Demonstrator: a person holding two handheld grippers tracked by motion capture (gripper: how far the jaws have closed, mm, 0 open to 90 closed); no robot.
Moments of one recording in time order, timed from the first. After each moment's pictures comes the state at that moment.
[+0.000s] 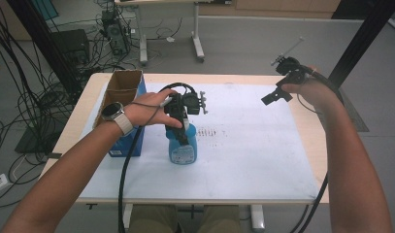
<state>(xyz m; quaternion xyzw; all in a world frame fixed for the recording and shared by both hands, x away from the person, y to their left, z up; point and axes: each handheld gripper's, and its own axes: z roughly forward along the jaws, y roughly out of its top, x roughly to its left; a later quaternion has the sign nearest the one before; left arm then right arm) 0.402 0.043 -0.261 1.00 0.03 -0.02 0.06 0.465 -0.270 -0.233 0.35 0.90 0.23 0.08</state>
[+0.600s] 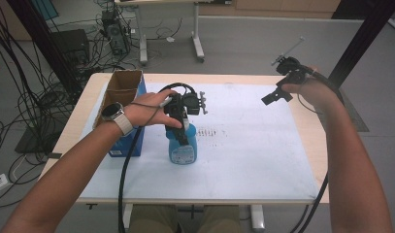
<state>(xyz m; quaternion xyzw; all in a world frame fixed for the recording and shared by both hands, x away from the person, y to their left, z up) 0.401 0.043 -0.262 1.00 0.03 -0.02 0.06 0.464 -0.270 -0.233 0.35 0.90 0.23 0.08</state>
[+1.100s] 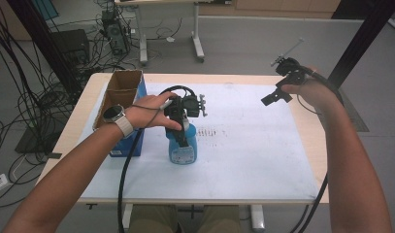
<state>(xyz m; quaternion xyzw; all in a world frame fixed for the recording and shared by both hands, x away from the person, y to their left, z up) 0.403 0.044 -0.274 1.00 0.03 -0.03 0.06 0.464 -0.270 -0.236 0.35 0.91 0.23 0.08</state>
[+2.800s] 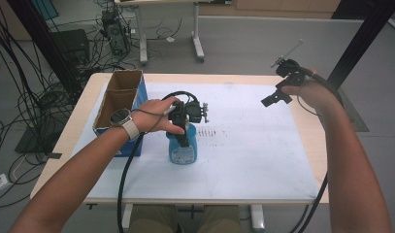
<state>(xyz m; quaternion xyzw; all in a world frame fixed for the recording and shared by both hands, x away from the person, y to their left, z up) 0.400 0.037 -0.288 1.00 0.02 0.00 0.04 0.462 -0.270 -0.238 0.35 0.90 0.23 0.08</state>
